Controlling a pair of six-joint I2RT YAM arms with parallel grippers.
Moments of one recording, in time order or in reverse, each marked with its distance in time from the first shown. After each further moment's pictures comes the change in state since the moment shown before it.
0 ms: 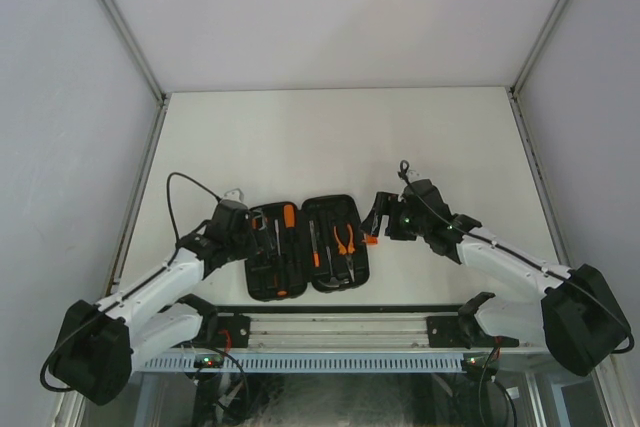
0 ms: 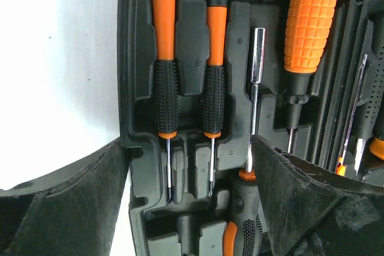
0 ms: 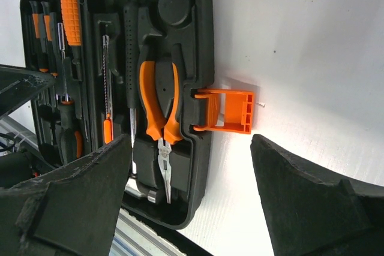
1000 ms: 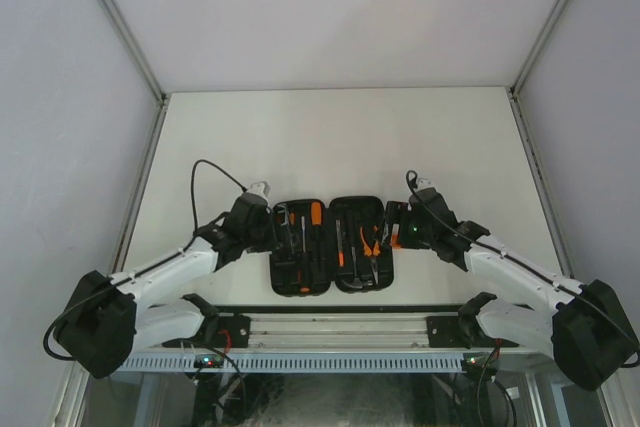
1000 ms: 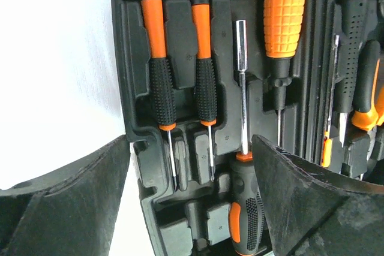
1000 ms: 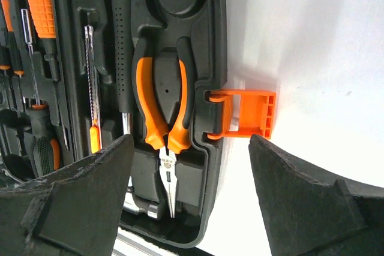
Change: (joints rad) left arm -0.143 0.169 0.076 0.150 0.066 -0.003; right arm -0.003 -0.093 -0.039 -0.148 0.125 -0.029
